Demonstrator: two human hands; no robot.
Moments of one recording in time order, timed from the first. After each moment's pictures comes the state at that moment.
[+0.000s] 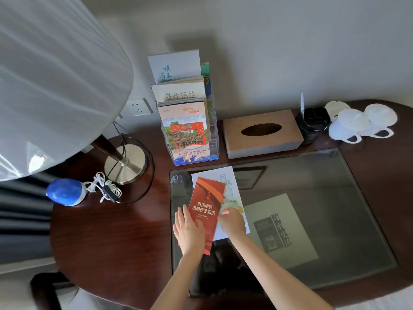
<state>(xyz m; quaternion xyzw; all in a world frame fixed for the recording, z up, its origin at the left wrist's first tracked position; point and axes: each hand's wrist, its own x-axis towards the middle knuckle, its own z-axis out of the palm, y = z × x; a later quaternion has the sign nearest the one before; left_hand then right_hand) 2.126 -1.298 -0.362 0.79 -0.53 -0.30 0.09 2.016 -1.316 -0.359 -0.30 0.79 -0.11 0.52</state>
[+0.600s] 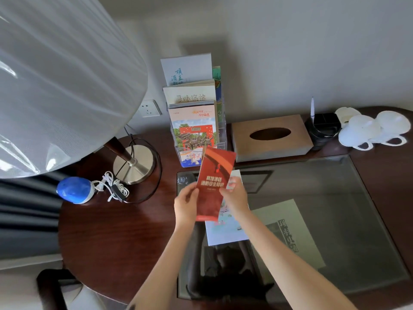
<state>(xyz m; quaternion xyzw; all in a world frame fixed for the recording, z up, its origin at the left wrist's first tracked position) 2.142 -1.363 -0.325 0.69 -0.40 -0.46 0.40 2.015 -1.374 -0.332 -0.30 0.74 -0.33 0.50</state>
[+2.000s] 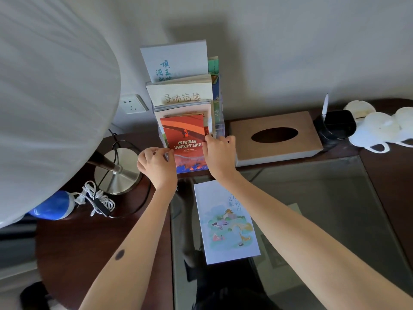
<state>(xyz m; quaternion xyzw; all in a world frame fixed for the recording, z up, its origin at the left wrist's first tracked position) 2.158 -1.504 -0.320 0.80 -0.53 -0.14 0.26 2.016 -1.511 -0.321 -0.69 0.70 -0.17 0.08</state>
